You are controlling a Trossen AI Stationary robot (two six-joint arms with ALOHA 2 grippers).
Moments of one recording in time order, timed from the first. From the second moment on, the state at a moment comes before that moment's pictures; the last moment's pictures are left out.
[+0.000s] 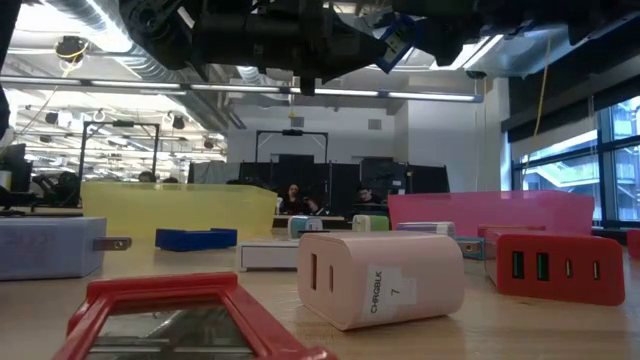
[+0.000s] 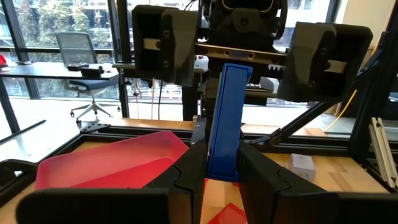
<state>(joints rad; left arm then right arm) -0.01 1.71 0.83 0.91 -0.11 -0.03 0.15 1.14 0.56 0.51 0.22 -0.04</state>
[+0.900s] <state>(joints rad) -0.01 1.71 0.83 0.91 -0.11 -0.01 0.12 1.14 0.56 0.51 0.22 0.02</state>
